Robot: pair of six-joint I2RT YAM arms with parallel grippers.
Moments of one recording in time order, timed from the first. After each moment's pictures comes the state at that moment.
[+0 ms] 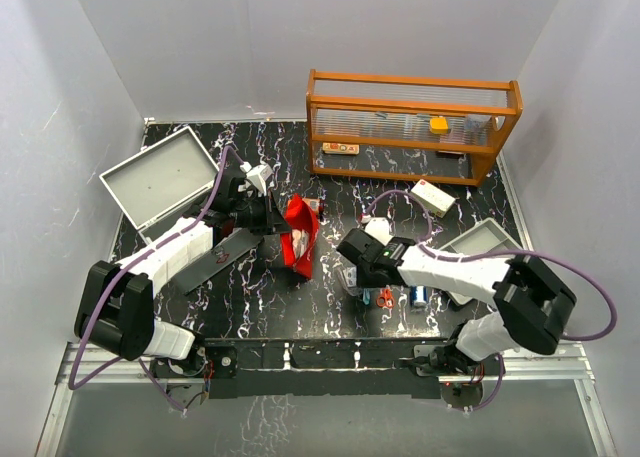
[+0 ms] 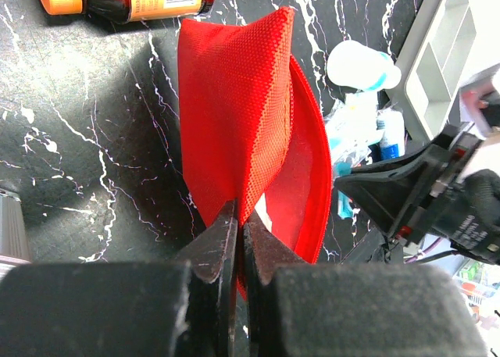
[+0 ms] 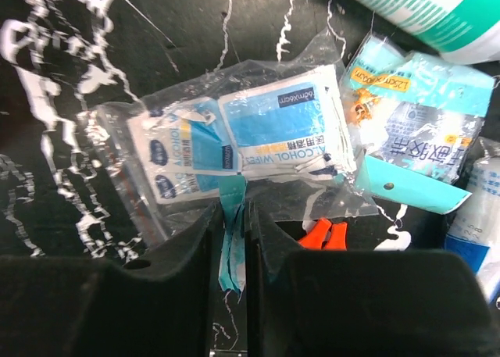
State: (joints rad) left arm -0.39 1.39 0.85 -0.21 0.51 -0.45; right arm 0.91 1.44 0.80 -0.61 0.34 0.86
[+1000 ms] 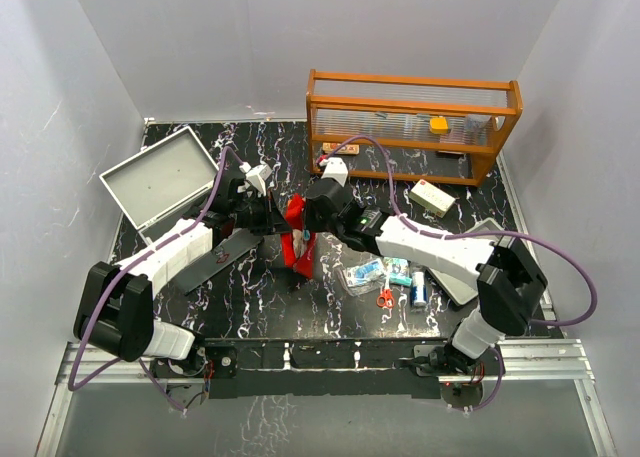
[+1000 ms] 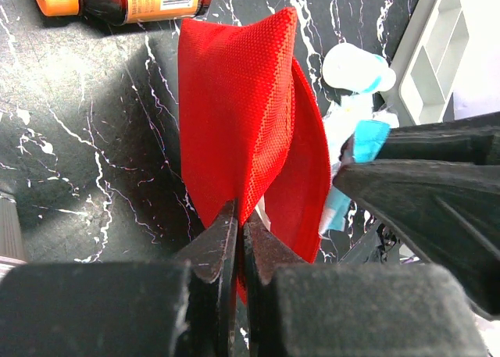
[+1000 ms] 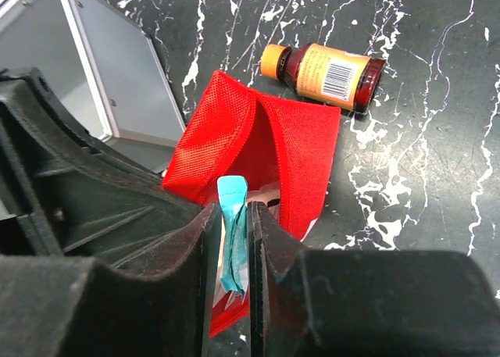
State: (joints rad) left arm -0.39 1.38 0.84 -0.19 0.51 -0.47; right arm 0.91 1.58 1.20 -0.23 0.34 0.68
